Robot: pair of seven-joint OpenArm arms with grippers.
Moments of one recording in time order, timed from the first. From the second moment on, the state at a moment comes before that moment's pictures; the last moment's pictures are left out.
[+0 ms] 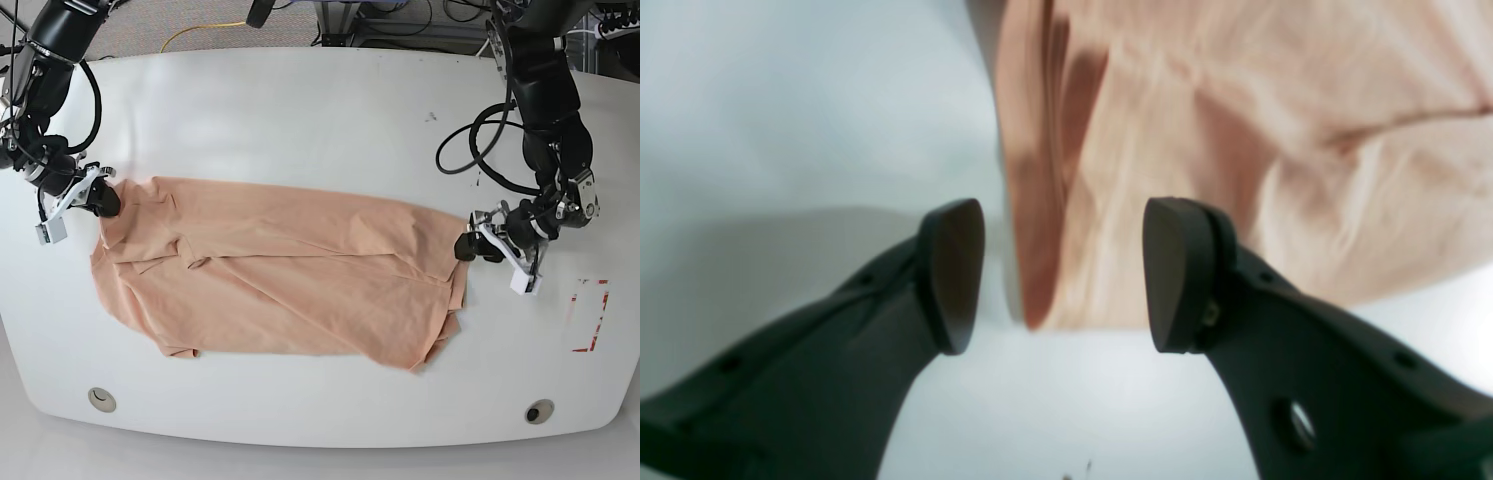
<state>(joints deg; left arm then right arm) -15.7 -12.0 -18.9 68.3 -28.4 -35.9 53.4 -2.7 26.4 34.4 87.7 54.8 37.7 -71.5</state>
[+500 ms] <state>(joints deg) -17.3 -10.6 -12.6 65.8 -28.6 -35.9 53.3 -2.7 26.5 34.4 87.7 54.7 37.7 -71.5</state>
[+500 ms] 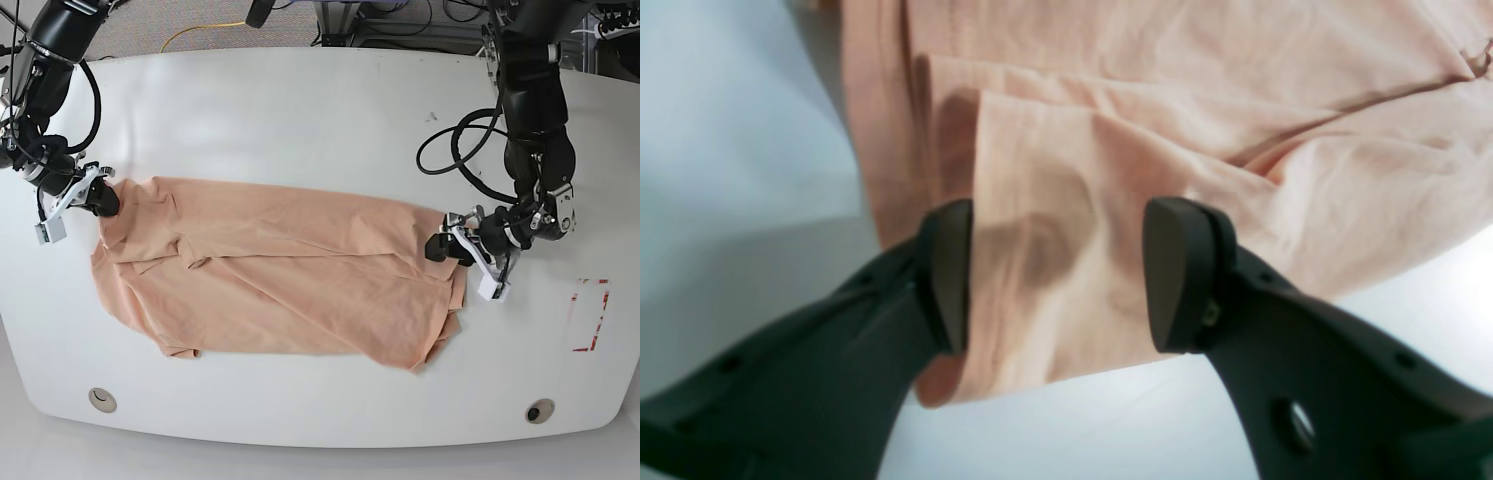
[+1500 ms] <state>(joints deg) -15.0 -13.0 -23.4 79.0 -29.6 -37.7 67.7 1.2 27.3 34.4 87.7 54.6 37.7 -71.3</state>
